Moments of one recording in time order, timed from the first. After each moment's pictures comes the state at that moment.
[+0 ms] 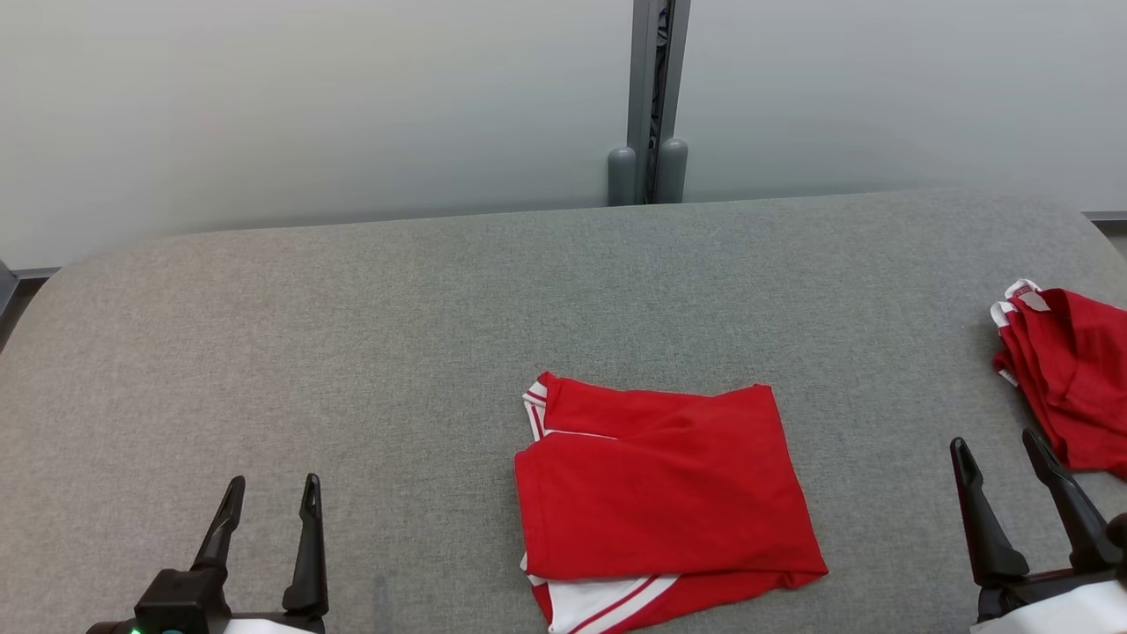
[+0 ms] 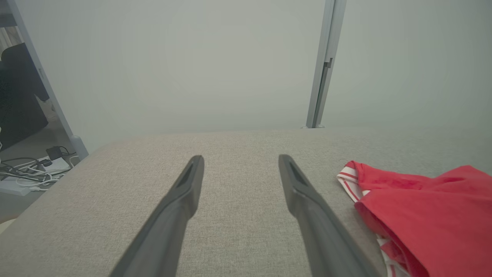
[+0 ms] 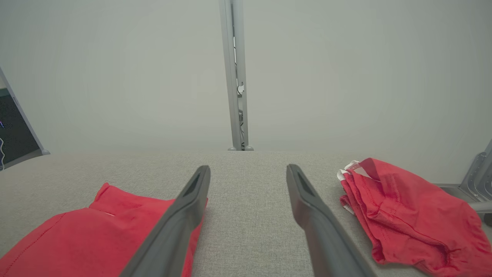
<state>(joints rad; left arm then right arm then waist) 0.12 0.21 -0.17 0.05 -0.30 0.17 -0.21 0.11 -0.21 -0.01 0.00 0.29 0.13 -0.17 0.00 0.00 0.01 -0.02</state>
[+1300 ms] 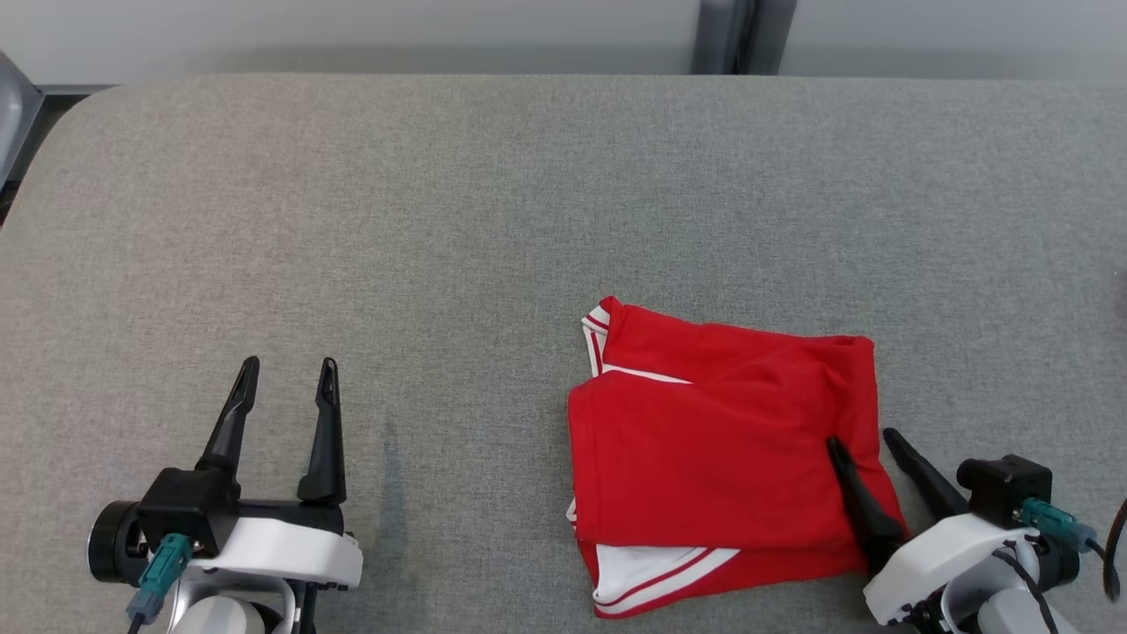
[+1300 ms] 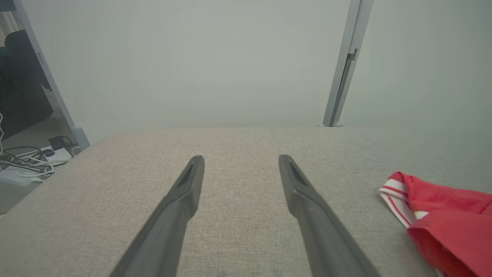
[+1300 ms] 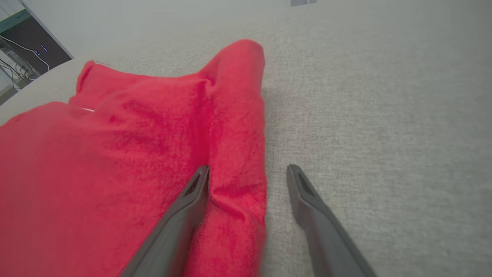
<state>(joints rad) -0.09 0.19 -0.20 0.10 -0.31 0.14 -0.26 -0.21 -0.23 0.34 0.49 0.50 0.13 -0.21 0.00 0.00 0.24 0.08</state>
